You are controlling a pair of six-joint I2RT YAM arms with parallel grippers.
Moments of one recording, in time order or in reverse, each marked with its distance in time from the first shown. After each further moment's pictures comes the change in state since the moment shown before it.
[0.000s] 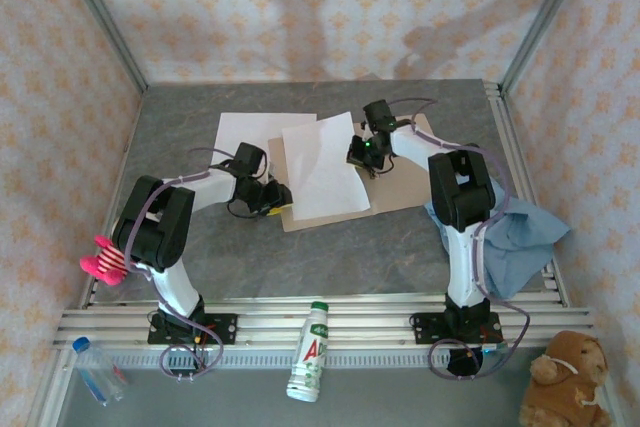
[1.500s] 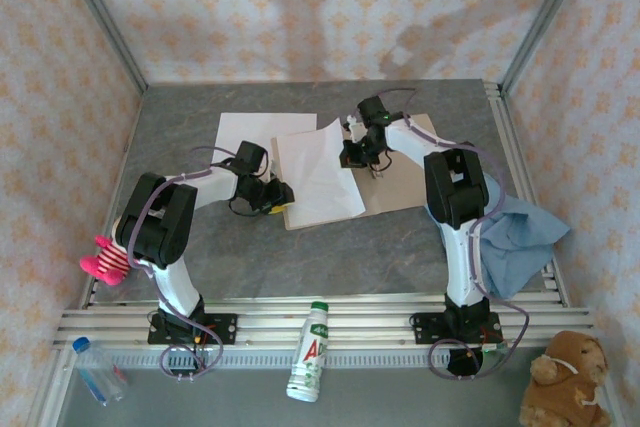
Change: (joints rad) left arm 0.000 0.027 0.023 0.004 0.018 0.008; right arm 0.021 0.051 0.121 -0.164 -0.118 -0.389
